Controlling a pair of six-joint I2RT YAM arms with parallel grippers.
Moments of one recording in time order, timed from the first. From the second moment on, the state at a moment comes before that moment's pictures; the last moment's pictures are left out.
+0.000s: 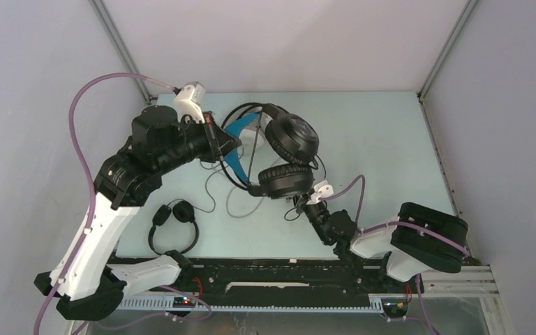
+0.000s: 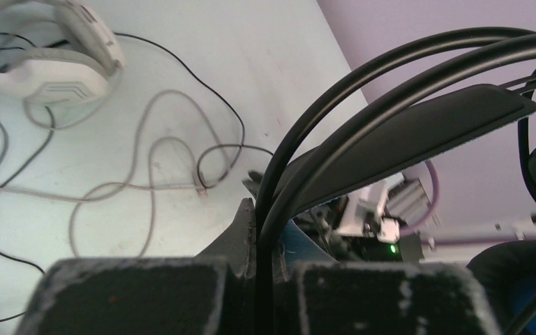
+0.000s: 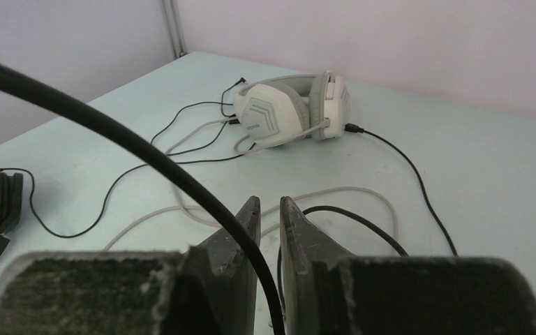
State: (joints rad) left arm -0.61 1.07 1.60 -0.86 0.08 -0.52; right arm 1.13 1.50 0.28 1.46 0.59 -0.06
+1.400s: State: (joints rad) left arm -0.78 0.94 1.25 -0.78 0.09 0.48; right arm 0.78 0.74 0.54 0.18 -0.22 0.30
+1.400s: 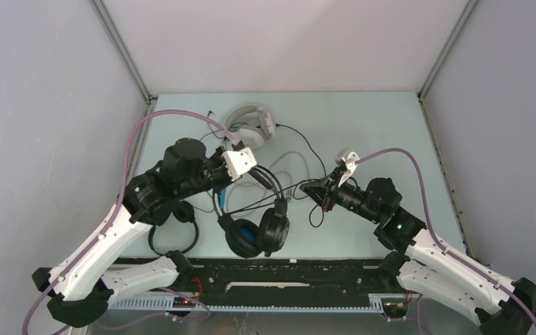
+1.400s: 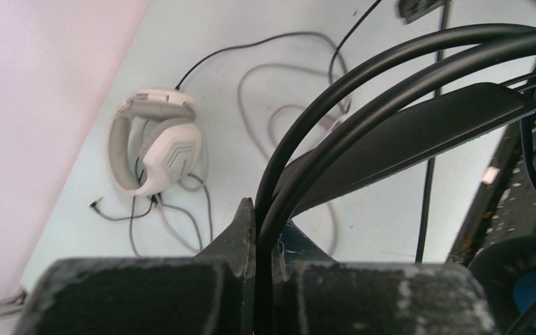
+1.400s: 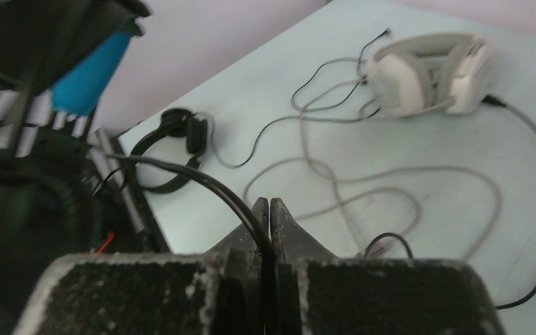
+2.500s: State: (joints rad) left arm -0.90 0.99 1.09 -0.54 -0.36 0.64; right arm 0.72 0.87 0.73 -0.06 -0.53 0.44
